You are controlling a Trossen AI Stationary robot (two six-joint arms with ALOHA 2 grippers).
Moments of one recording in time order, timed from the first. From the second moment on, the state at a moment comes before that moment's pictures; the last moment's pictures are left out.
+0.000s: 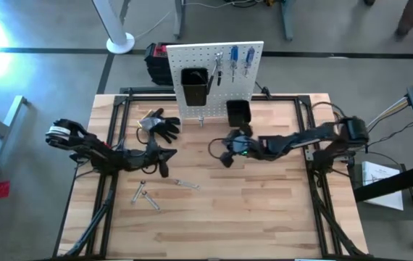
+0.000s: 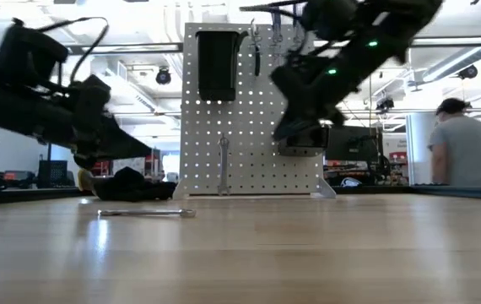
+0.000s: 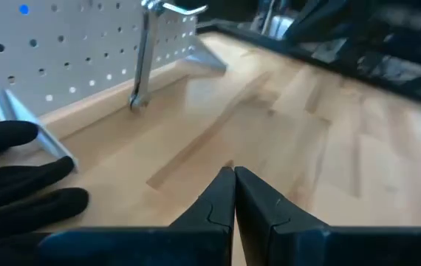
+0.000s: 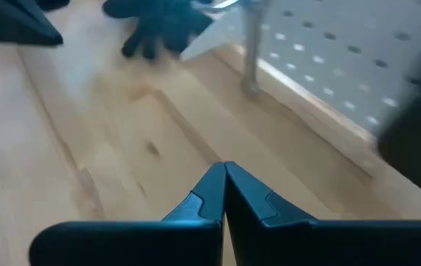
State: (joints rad) left arm -0.09 1.46 0.03 1.16 -0.51 -0.37; right arm 0.00 1.59 0.82 0.08 0.47 0.40
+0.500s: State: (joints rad) left arm 0.11 1.63 0.17 0.99 -0.33 -0.27; right arm 0.02 1.24 0.52 0.09 0.56 0.58
